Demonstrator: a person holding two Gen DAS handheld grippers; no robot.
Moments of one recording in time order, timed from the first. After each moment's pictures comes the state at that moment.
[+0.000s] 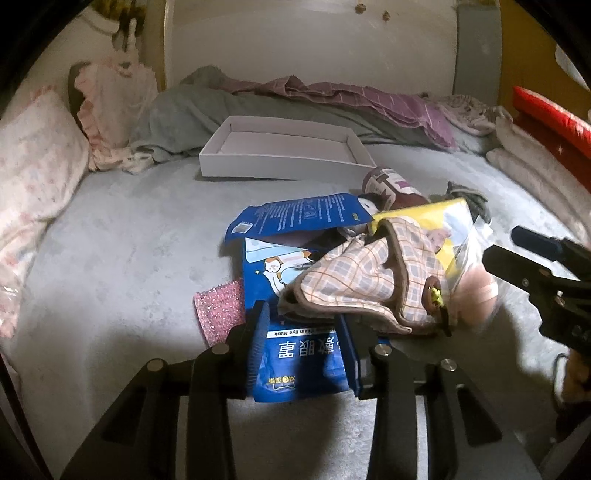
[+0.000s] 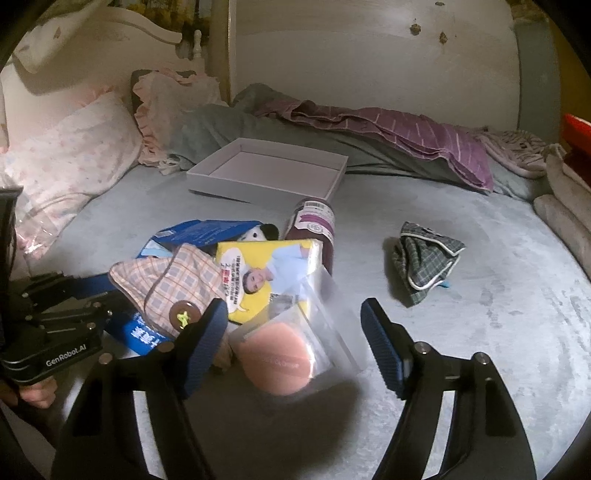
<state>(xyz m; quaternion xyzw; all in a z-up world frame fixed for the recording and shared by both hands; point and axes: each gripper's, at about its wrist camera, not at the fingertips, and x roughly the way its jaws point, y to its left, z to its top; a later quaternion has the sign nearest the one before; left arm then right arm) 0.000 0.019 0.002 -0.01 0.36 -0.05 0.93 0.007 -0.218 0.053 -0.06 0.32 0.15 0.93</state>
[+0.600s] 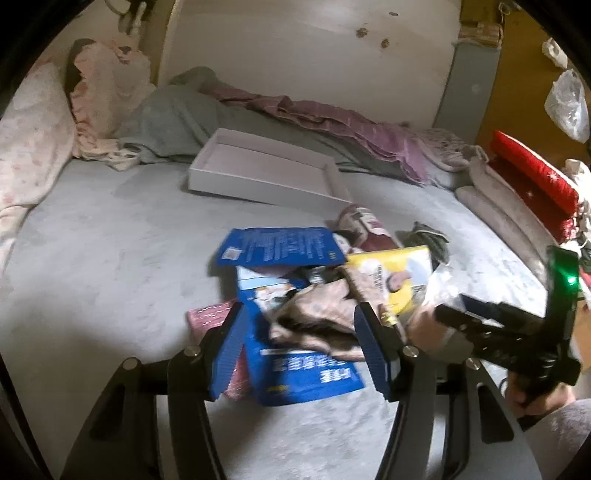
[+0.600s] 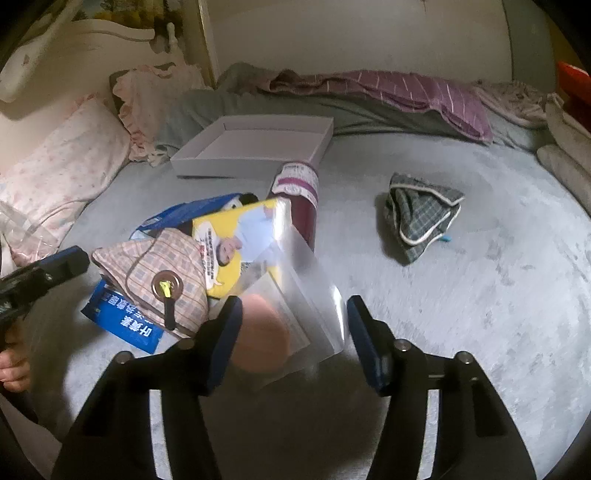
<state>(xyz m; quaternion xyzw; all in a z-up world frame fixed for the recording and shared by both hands) -0.003 0.039 0.034 -0.08 0.34 -0.12 0.93 0.019 -0.243 0.033 0.00 0.38 0.14 0.91</state>
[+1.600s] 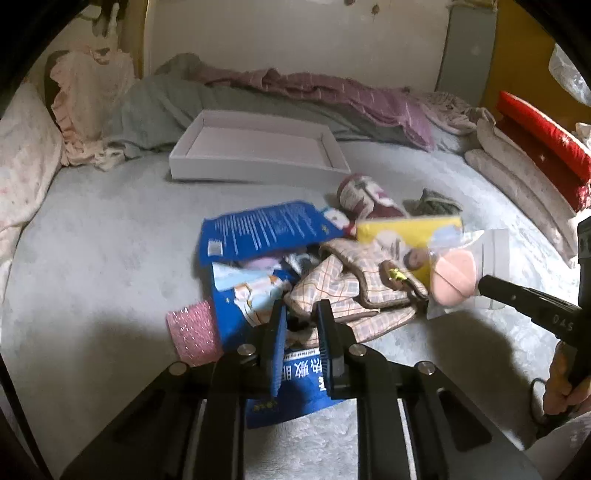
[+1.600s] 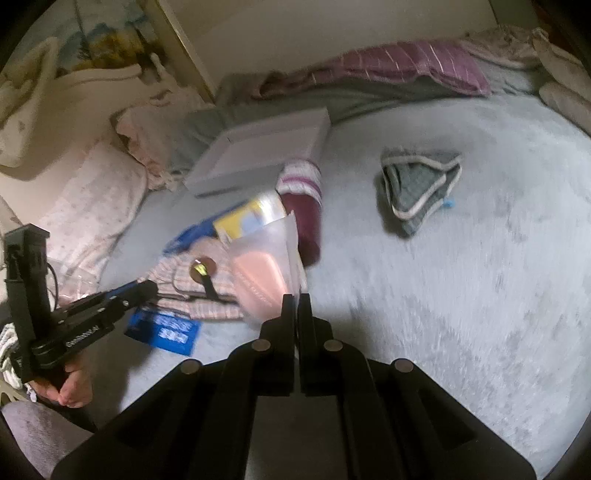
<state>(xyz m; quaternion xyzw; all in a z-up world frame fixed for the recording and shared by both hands) 0.020 0.013 0.026 -0.03 0.39 -0.11 0.92 0.012 -0.277 0.043 0.11 0.39 0.19 0.89</state>
